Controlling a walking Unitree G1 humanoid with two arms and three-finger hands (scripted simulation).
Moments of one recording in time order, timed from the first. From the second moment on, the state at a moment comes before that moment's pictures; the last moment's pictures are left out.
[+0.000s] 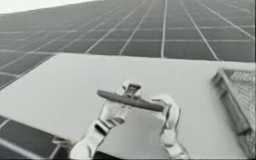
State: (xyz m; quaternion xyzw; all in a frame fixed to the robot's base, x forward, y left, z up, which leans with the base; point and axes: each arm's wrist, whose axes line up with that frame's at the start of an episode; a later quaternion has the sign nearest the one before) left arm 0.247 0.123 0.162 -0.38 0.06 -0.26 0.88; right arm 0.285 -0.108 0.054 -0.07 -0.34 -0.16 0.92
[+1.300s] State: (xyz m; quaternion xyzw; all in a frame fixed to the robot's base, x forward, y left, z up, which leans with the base) left arm 0.188 0.149 0.086 -0.36 0.22 -0.15 0.89; right arm 0.389 -0.101 0.133 0.19 0.11 -0.26 0.94
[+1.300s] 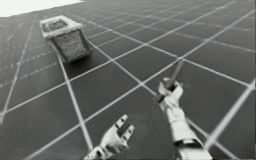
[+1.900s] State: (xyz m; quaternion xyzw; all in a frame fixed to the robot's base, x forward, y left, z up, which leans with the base) left arm 0.191 0.144 0.088 -0.35 0.23 -0.16 0.89; right arm 0.385 -0.111 0.121 0.20 0.13 -0.27 0.93
